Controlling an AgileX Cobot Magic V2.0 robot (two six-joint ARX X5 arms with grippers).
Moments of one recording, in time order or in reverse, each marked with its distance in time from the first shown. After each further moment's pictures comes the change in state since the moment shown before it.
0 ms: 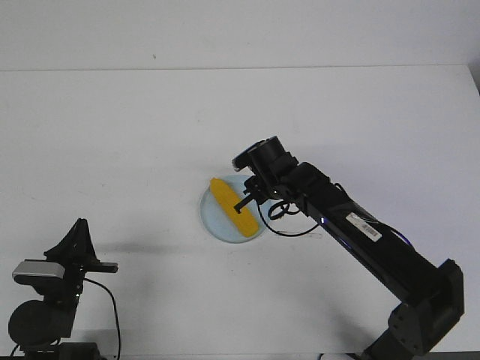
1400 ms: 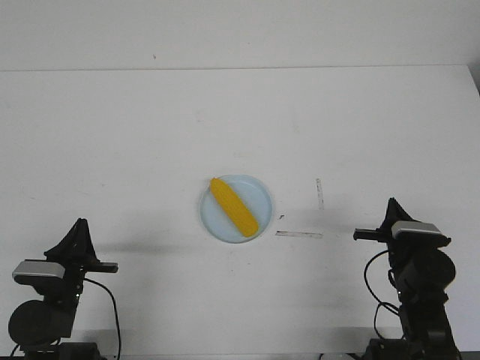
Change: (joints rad) left arm 0.000 0.000 0.000 0.000 0.000 0.000; right arm -0.621 -1.185 -1.060 0.735 0.000 0.109
